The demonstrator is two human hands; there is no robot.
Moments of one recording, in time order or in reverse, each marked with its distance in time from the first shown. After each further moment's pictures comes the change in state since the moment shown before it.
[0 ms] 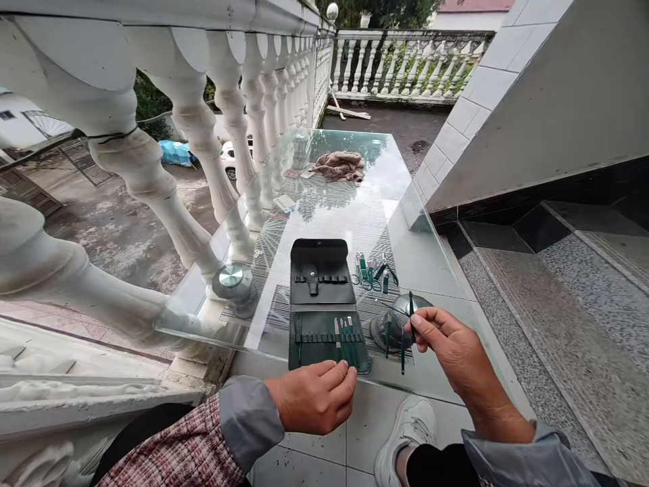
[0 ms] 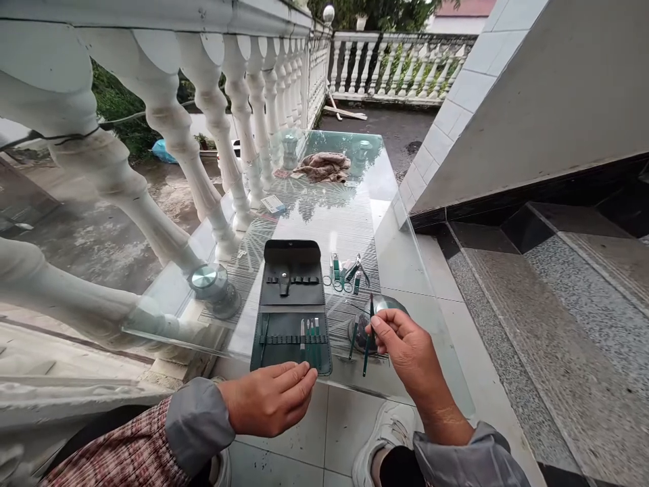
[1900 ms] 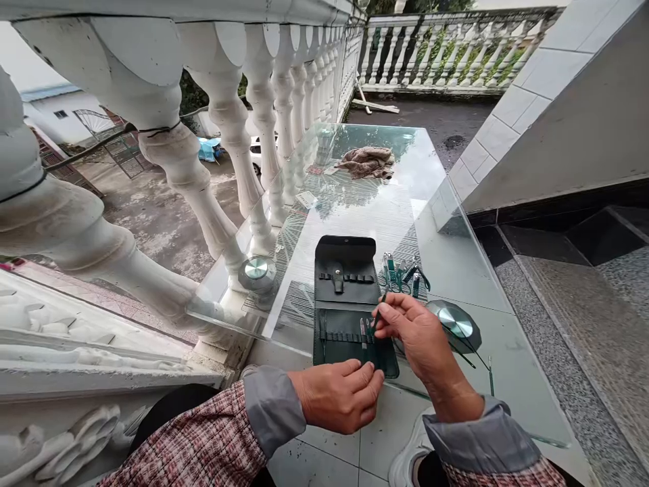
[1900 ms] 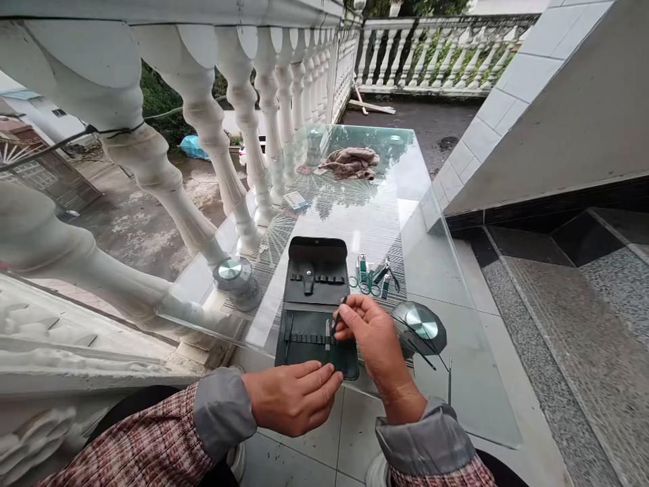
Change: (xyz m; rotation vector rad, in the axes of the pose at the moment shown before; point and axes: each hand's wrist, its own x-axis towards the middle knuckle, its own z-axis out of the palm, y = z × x) left_hand -0.004 0.000 -0.002 0.029 -0.034 0.023; right_hand 0.003 -0.027 0.086 0.298 -0.182 0.086
